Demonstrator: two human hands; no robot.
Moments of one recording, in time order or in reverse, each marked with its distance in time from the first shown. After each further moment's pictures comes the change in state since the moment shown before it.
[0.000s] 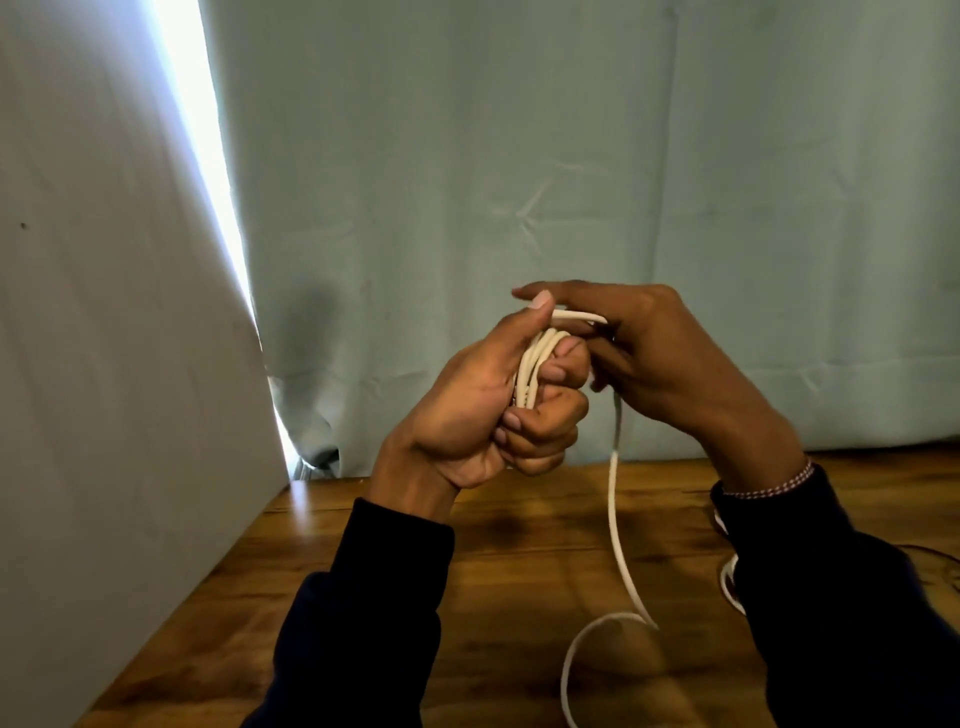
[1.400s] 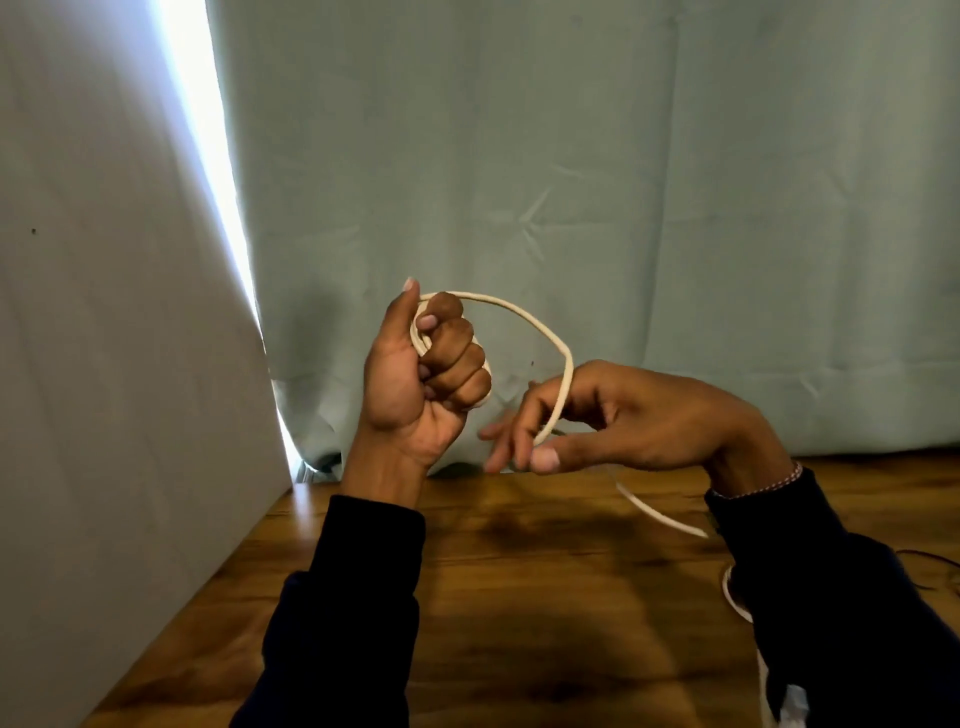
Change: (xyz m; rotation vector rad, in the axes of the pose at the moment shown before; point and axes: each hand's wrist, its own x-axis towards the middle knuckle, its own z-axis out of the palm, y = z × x) left_hand -0.013 0.009 -0.043 -0.329 0.254 0.487; right_hand -0.007 -0.010 0.006 0.639 -0.708 0.061
